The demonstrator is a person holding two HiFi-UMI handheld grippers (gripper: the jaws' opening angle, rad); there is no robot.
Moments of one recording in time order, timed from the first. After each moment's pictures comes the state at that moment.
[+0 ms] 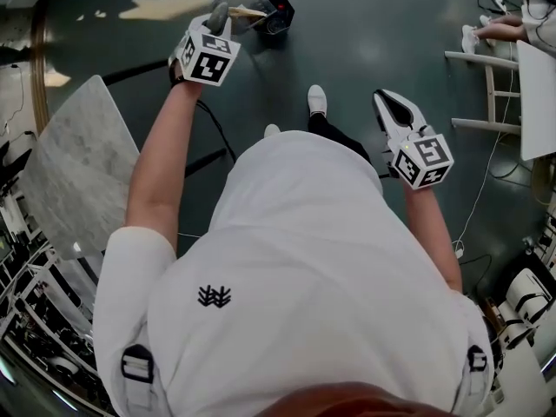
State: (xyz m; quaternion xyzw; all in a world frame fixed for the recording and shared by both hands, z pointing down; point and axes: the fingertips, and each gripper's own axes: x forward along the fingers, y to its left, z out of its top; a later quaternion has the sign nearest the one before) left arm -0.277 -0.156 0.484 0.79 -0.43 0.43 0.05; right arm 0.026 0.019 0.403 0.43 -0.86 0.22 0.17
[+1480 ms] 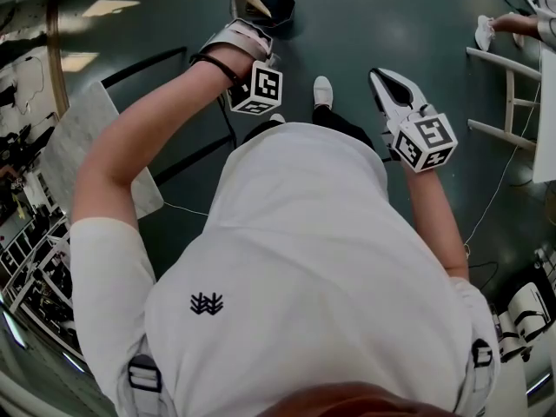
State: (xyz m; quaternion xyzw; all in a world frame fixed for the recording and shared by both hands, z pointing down) left arm -0.132 -0.137 0.568 0.48 0.12 0.76 -0.41; right arm 0.100 -0.084 0.442 0.38 -0.88 0.27 0.13
